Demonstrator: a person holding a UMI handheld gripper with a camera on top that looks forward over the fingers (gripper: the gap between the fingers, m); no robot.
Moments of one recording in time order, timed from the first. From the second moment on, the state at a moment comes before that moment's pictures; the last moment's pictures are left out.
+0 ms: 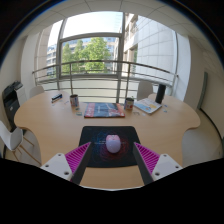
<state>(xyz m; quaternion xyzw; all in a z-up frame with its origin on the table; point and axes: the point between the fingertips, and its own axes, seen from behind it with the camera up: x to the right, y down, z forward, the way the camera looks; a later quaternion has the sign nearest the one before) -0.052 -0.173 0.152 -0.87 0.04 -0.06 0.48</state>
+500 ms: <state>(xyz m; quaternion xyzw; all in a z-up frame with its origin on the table) -0.093 -0.309 0.183 -0.87 0.02 -0.08 0.49</state>
